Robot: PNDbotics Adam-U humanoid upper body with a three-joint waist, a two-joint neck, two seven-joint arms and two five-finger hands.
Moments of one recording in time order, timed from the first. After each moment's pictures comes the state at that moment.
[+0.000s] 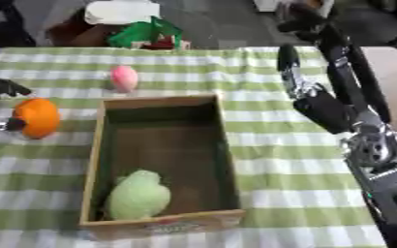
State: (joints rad) left arm -1.02 0.55 -0.22 -0.86 -0.89 -0.49 -0.61; right arm -0.32 -0.53 0.03 -1.98 0.29 -0.12 -0.11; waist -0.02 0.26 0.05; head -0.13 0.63
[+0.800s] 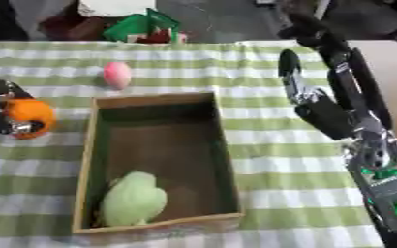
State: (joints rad) left arm -1.03 0.49 -0.14 -0.84 -1.05 -0.48 -0.53; right arm -0.32 -0.51 0.03 -1.98 0.30 -0.12 -0.10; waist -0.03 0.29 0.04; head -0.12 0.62
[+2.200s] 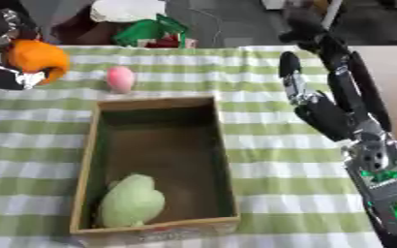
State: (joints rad) left arm -1.07 0.47 -0.21 -1.19 -0.86 -0.52 -0.28; right arm -0.33 -0.51 0.03 -1.98 0.29 -0.11 -0.10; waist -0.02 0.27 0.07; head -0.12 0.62
